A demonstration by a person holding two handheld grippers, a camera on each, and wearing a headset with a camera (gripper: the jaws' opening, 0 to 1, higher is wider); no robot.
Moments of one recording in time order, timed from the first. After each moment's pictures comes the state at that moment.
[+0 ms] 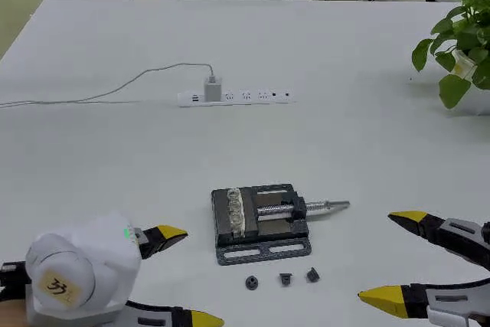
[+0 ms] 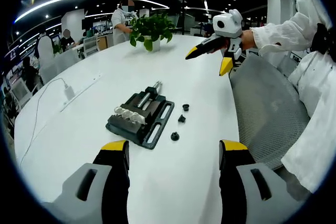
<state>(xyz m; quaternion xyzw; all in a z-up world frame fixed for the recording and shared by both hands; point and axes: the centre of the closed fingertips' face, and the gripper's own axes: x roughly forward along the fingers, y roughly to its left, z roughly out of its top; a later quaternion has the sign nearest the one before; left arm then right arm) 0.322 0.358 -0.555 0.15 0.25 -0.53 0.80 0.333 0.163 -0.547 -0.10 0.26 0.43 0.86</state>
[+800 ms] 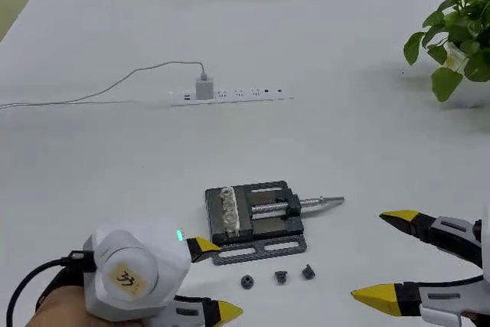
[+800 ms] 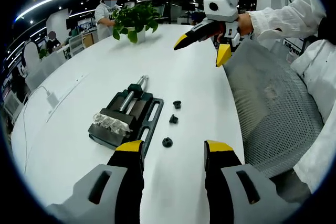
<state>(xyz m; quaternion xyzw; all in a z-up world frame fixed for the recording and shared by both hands) 0.323 0.321 -0.582 0.19 0.27 -0.56 0.76 0.330 0.167 -0.550 -0.10 0.27 0.43 0.86</state>
